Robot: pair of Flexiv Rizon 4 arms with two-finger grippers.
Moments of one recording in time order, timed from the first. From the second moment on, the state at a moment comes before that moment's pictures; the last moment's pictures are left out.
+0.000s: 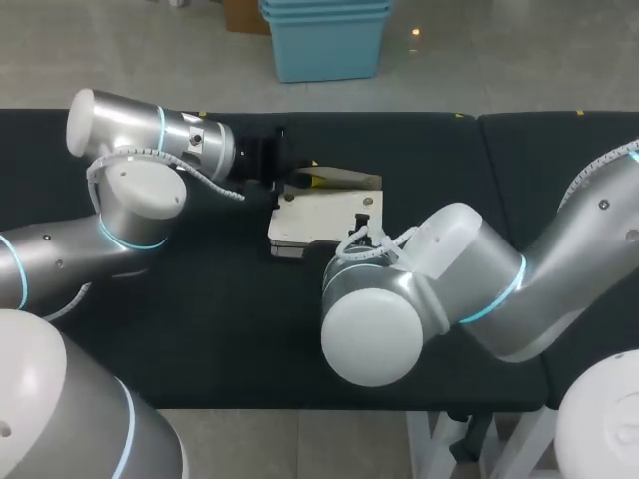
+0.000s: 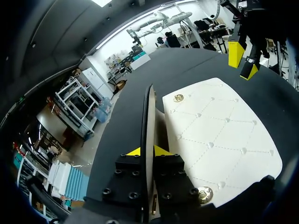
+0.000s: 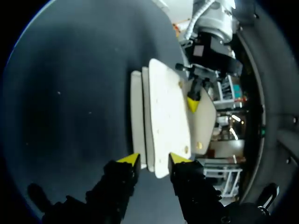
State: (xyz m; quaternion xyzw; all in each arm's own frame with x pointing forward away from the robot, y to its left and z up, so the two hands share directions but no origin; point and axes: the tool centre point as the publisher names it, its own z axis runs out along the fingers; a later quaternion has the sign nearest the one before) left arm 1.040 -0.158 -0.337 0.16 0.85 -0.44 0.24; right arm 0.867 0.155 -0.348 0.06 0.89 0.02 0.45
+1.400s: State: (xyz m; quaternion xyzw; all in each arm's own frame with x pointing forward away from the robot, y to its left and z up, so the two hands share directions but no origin) left arm 1.036 -0.160 -0.339 0.21 0.84 -0.44 0.23; right arm 0.911 0.149 -0.371 0.11 0.88 0.02 0.47
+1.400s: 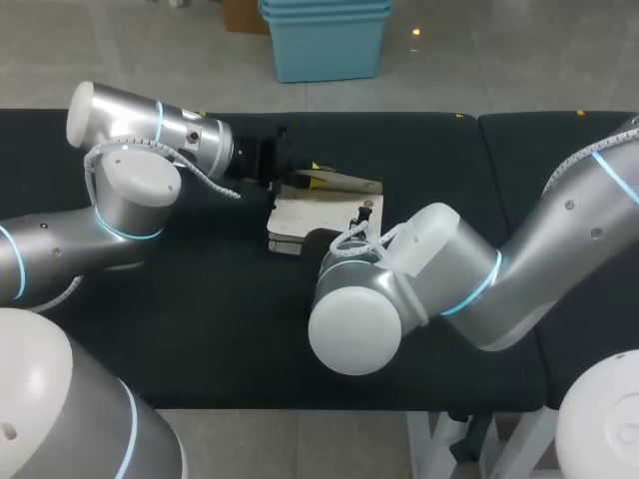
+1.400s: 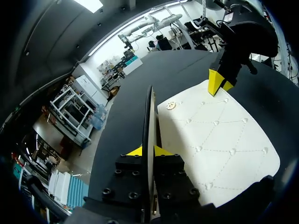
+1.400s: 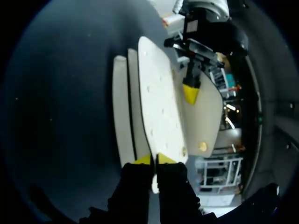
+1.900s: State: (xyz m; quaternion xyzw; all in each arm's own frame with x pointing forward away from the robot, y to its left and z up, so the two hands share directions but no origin) left arm 1.034 -0.147 -0.319 0.20 0.83 -0.46 0.25; right arm 0.910 0.149 -0.371 0.11 0.87 0.02 0.47
